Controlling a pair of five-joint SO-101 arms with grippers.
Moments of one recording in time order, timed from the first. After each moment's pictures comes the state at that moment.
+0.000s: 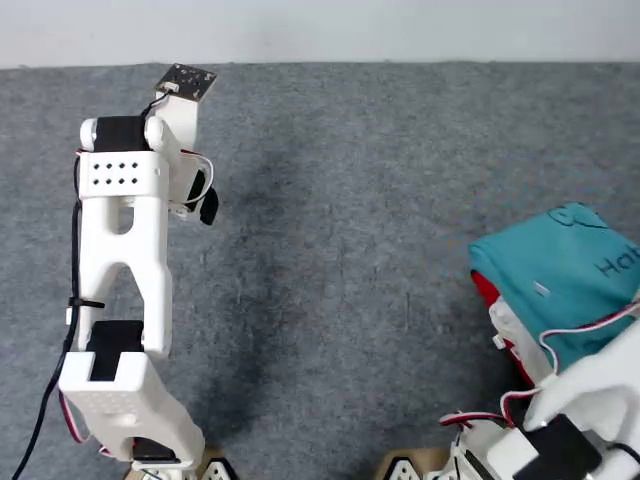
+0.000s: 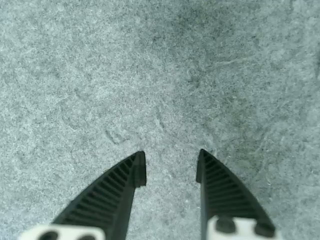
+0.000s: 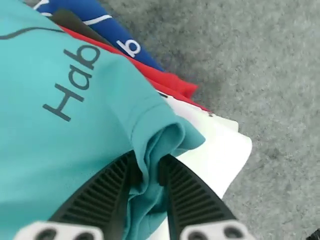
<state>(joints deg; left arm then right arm) -4.7 14.8 -21.6 99.4 -9.5 51.0 -12.0 12.7 70.5 19.0</state>
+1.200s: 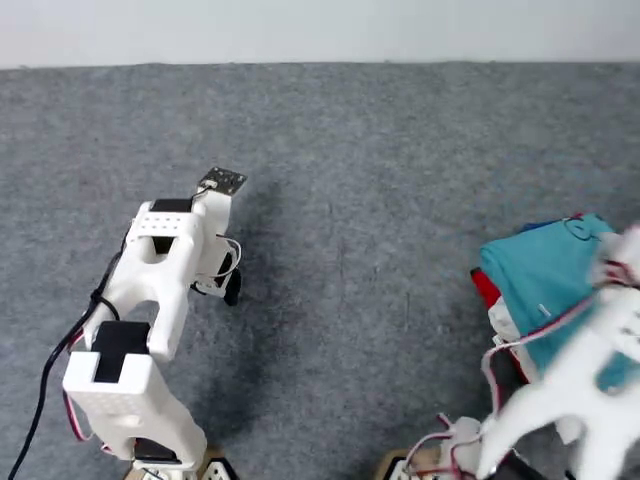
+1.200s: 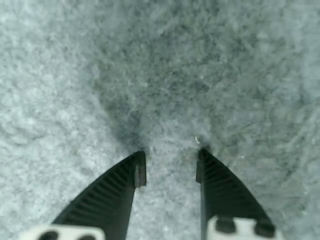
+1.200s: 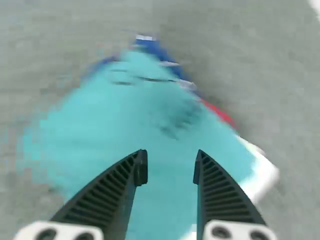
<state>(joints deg) -2.2 14.7 21.6 69.9 -9.3 31.1 -28.6 8.2 83.4 16.4</state>
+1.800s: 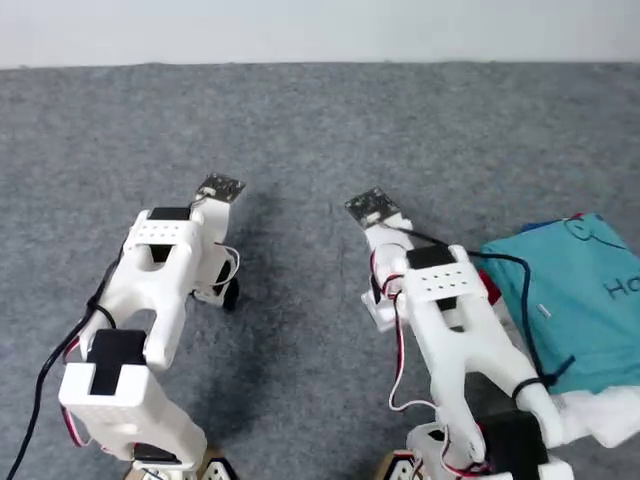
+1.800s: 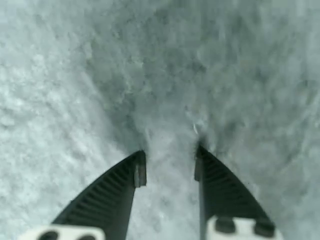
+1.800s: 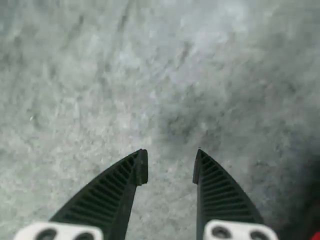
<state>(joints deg) -2.2 11.6 26.9 70.9 -9.2 -14.9 -15.2 44.2 61.2 16.4</state>
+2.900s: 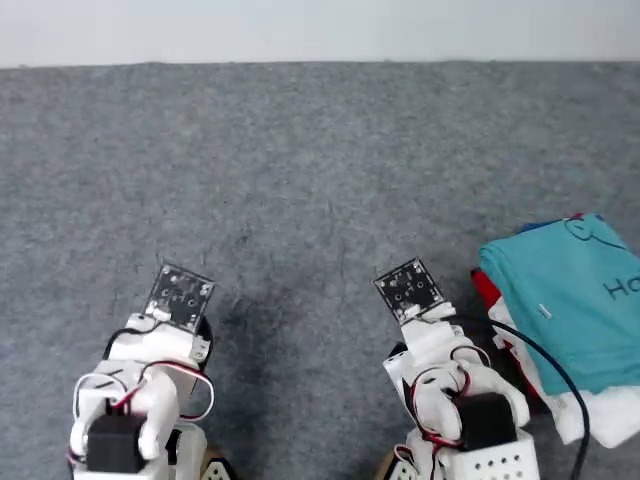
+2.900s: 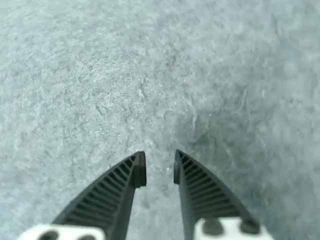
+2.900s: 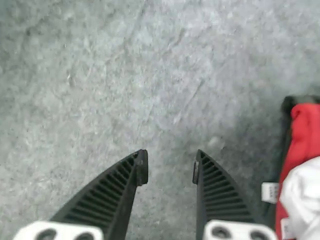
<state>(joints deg) -2.0 -97.5 73.9 81.9 -10.9 -15.0 -87.5 72.7 81.5 18.6</state>
